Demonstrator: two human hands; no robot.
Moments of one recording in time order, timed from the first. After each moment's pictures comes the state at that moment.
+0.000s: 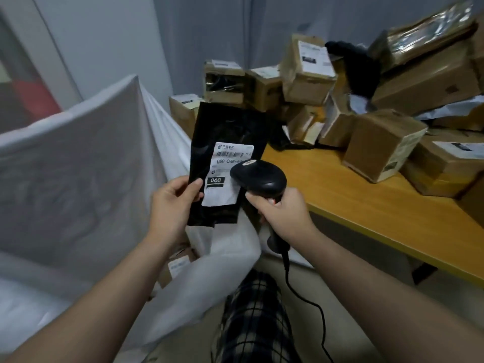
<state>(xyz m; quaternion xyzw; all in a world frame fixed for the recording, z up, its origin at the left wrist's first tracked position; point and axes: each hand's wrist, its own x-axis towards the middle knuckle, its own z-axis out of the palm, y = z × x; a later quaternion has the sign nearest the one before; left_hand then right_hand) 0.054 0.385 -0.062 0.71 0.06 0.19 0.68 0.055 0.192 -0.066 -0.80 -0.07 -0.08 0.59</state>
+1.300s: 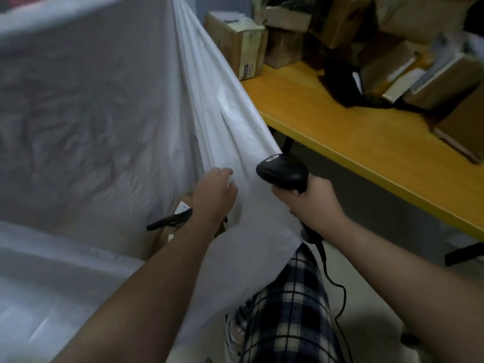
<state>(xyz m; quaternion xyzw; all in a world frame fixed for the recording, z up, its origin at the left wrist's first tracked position) 0.117 0.424 -0.191 0.96 0.04 0.06 0.26 0.096 0.232 -0.135 -0.89 -0.02 0.01 0.46</state>
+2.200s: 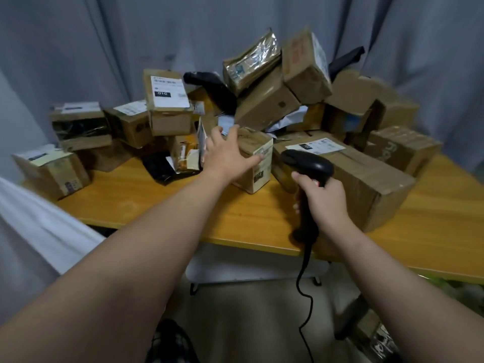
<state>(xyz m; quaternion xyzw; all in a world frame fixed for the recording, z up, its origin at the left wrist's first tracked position) 0.161 0.081 0.027 0.94 -0.22 0.09 0.25 0.012 -0.046 -0.008 -0.70 0.21 -0.26 0.63</state>
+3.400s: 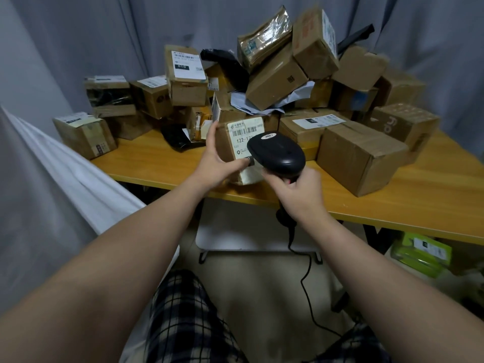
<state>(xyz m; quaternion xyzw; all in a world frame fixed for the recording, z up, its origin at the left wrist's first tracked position) 0.087 0.158 -0.026 0.76 -0.22 -0.03 0.61 -0.032 0.012 -0.039 -0.79 0.01 -0.34 0.51</state>
